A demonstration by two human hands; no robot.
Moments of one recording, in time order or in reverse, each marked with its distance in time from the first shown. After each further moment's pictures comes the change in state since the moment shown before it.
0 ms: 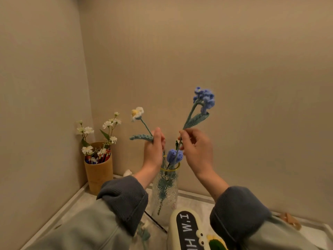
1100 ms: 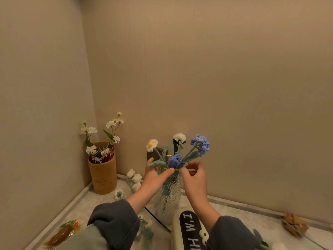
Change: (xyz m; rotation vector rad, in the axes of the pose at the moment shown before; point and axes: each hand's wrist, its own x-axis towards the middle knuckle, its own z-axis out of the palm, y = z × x) left_hand -0.029 -0.077 -0.036 0.309 -0.177 -0.380; right_hand -0.071 0.053 0.021 0.119 -0.002 0.513
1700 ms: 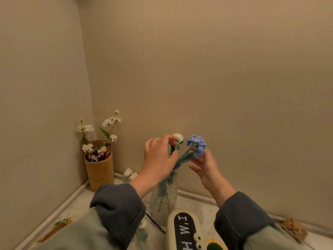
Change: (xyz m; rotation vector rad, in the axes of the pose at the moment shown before) left_hand -0.014 0.081 0.013 0.613 0.212 0.642; right_hand 0.071 -0.024 -0.029 0.389 -0.154 0.397
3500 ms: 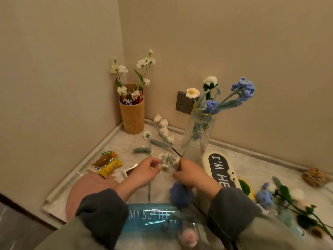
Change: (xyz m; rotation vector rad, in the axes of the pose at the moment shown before) left_hand -0.190 -0.153 -0.034 -0.256 -0.517 -0.696; right_hand -0.112 0.164 0.056 -1.484 -0.494 0.029
